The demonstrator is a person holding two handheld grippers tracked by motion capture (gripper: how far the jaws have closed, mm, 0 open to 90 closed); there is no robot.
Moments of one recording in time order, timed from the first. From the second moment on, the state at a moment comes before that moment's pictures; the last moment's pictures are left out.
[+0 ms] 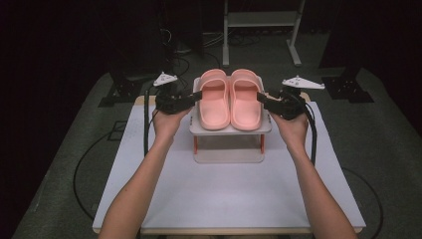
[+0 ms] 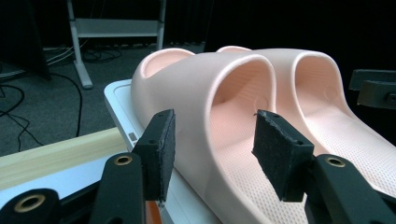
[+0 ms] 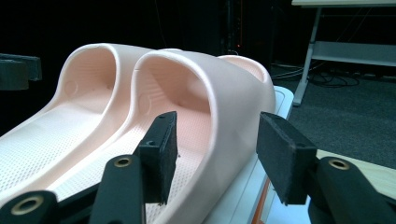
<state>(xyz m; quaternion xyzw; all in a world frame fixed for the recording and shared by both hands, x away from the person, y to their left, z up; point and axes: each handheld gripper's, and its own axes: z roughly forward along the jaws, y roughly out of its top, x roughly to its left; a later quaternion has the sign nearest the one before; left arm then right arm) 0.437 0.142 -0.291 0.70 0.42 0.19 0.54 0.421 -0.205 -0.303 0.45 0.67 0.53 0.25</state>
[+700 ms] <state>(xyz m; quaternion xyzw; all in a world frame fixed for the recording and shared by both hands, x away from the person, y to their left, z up) 0.418 0.152 -0.292 0.70 0.40 0.20 0.56 0.404 -0.217 -0.304 0.44 0.68 0.53 0.25</state>
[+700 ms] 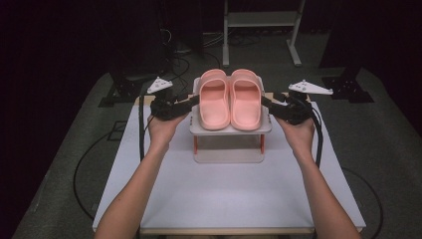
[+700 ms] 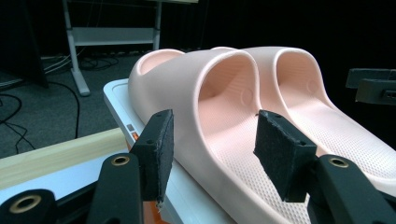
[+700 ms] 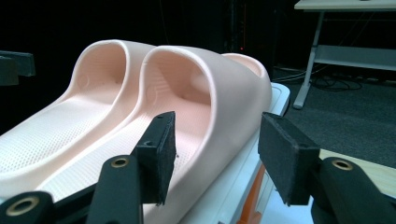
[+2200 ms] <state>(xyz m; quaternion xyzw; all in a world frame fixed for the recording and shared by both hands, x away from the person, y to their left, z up) 0.379 0.170 -0.308 0.69 0.39 0.20 0.57 0.372 -0.247 -0.328 0.43 0.68 0.54 0.24</state>
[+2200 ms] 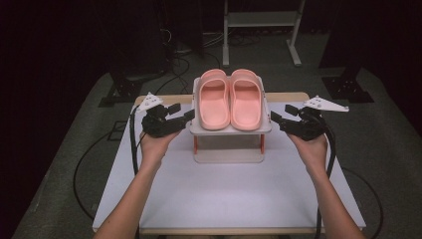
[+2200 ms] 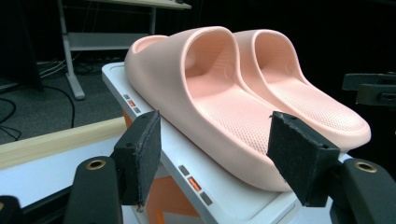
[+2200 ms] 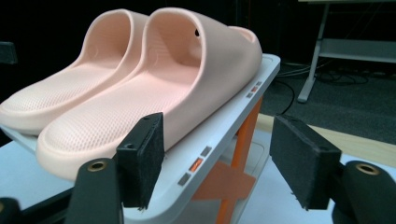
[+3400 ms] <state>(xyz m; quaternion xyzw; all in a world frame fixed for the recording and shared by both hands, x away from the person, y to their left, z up) 0.344 0.180 -0.335 0.69 0.39 0.21 0.57 0.345 -0.254 -0.354 0.43 0.67 0.55 0.23</state>
